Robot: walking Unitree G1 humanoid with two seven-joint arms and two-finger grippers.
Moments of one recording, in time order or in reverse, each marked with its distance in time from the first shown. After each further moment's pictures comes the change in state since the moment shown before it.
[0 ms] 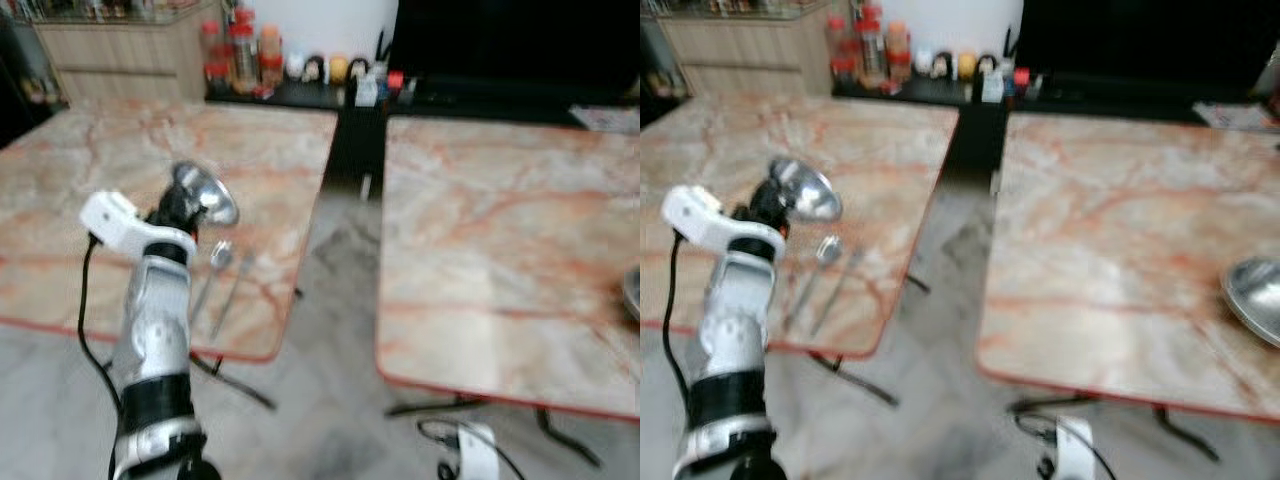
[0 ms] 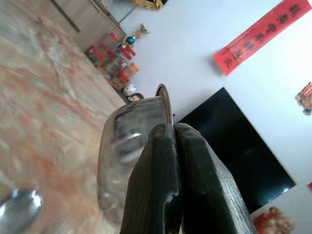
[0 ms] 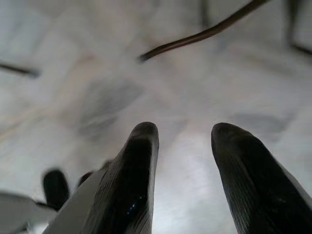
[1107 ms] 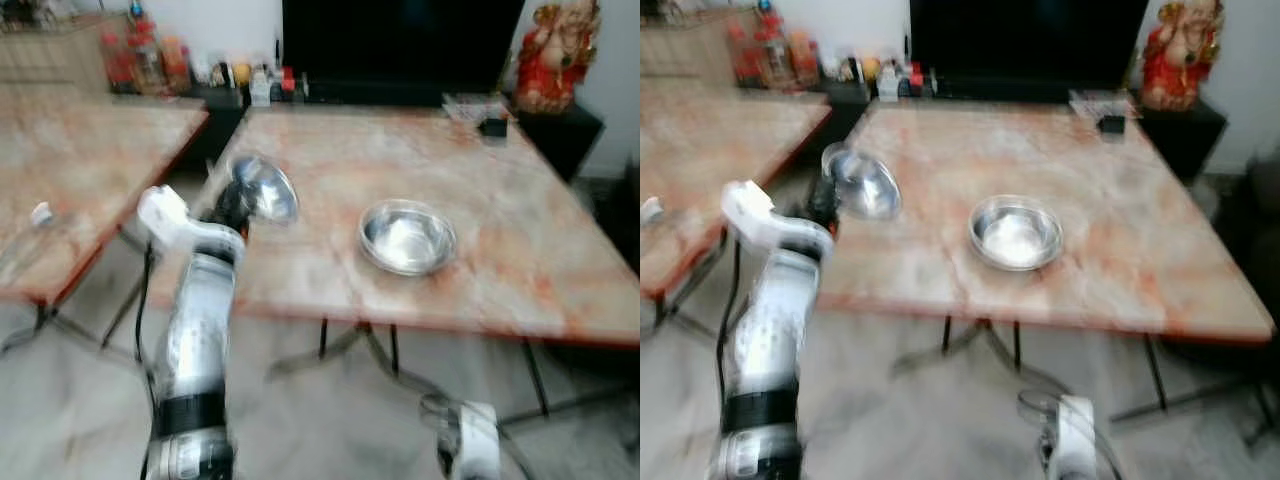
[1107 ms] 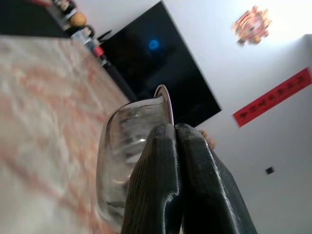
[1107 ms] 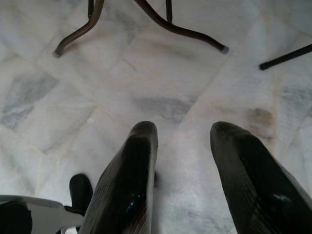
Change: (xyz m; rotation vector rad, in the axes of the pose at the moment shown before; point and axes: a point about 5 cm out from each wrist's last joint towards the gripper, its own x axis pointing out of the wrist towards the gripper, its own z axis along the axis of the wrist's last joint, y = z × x) left arm -0.023 -0.023 -0.044 -0.150 0.134 -0.070; right arm 0.002 0.019 0.012 -0.010 -0.055 0.072
